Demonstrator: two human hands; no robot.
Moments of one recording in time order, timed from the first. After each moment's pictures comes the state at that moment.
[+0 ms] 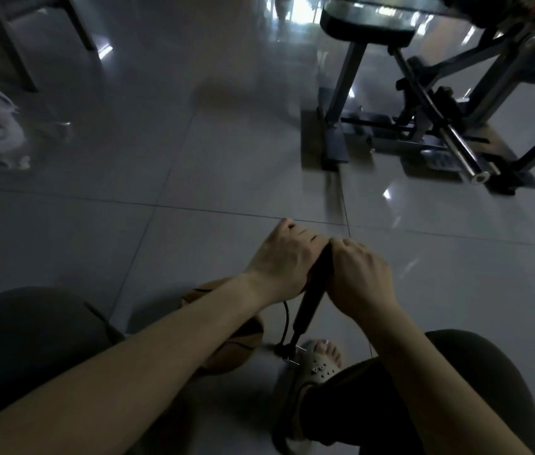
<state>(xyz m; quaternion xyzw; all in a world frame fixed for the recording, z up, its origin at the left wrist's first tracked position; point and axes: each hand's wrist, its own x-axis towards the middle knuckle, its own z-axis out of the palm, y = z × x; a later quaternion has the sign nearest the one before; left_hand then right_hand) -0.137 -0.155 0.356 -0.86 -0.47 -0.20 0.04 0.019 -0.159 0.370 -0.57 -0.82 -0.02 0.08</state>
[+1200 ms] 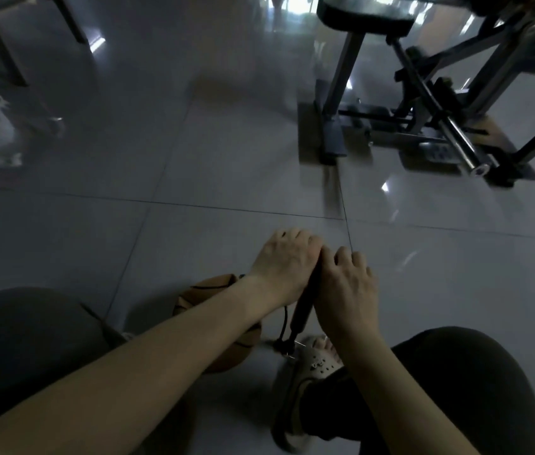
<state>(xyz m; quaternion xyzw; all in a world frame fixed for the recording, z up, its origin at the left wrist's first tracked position) -0.125 -0.160 0.352 -0.84 -0.53 -0.11 0.02 0.004 -0.190 0.351 -0.62 -0.78 -0.07 0.07</state>
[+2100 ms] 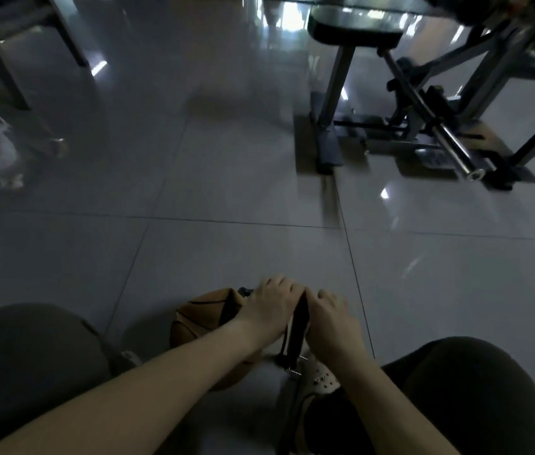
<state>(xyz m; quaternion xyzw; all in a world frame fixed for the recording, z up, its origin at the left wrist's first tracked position) -0.130 -0.180 0.284 -0.84 -0.53 -0.07 -0.08 0.009 -0.198 0.325 -0.59 -0.79 0.13 -0.02</state>
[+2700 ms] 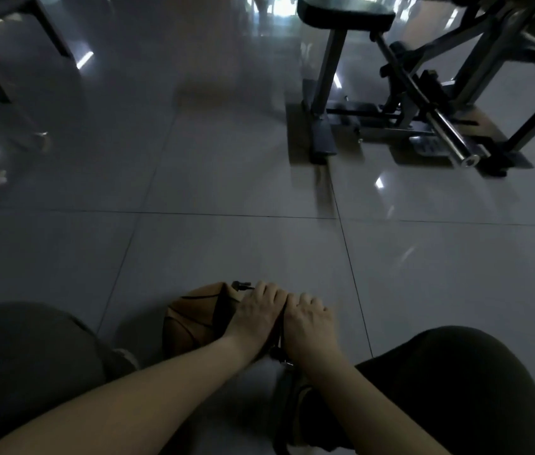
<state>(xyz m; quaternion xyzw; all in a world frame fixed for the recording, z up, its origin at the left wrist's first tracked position) -0.130 -0.191 0.228 -0.82 -0.57 -0.05 -0.03 -0.009 -0.201 0.275 -0.59 -0.80 0.07 -0.08</state>
